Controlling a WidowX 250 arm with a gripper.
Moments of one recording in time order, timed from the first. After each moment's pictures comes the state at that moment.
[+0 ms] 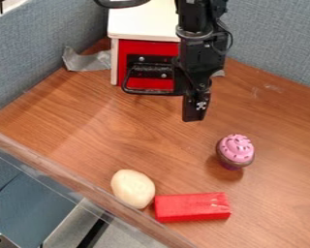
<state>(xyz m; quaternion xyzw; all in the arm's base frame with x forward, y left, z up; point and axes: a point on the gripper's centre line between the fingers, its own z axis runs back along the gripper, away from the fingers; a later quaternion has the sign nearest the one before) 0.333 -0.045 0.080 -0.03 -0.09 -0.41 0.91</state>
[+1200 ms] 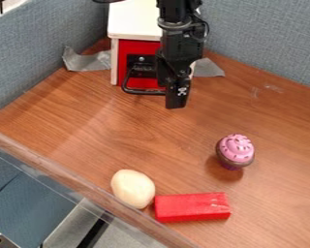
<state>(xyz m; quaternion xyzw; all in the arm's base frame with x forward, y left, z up) 0.349 -0.009 0.069 -0.04 -0.07 -0.39 0.92</state>
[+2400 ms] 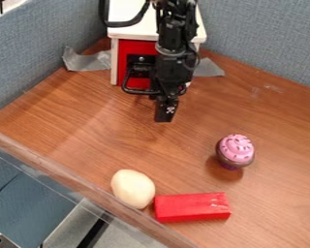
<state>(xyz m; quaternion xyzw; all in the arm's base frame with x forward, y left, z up) 0.364 0.010 0.019 0.01 -0.03 -0.41 0.91</state>
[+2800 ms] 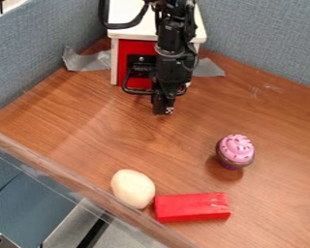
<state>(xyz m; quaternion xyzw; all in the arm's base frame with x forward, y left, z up) 0.368 0.011 0.019 0.01 -0.04 -0.41 0.91</state>
